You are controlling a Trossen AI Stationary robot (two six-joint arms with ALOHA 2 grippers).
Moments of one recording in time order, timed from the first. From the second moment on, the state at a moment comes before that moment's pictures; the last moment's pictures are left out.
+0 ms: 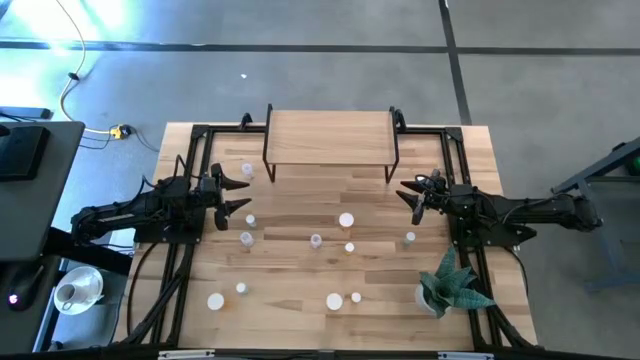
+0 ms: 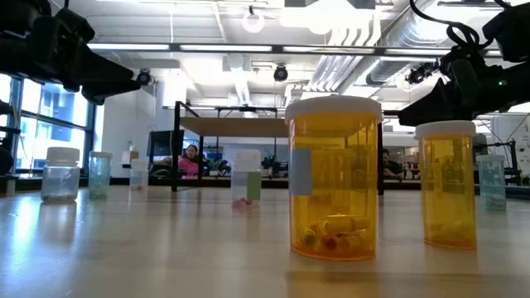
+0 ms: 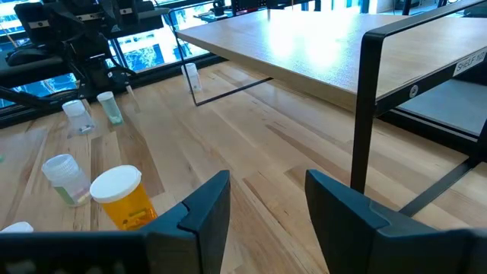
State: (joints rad) left arm 0.30 0.00 0.09 -0.19 -0.04 -0.05; right arm -0.09 0.29 0.01 0.07 0.36 0.23
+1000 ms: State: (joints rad) left arm 0.30 0.00 0.09 -0.17 -0.10 -0.08; right arm -0.09 0.29 0.01 0.07 0.36 0.23
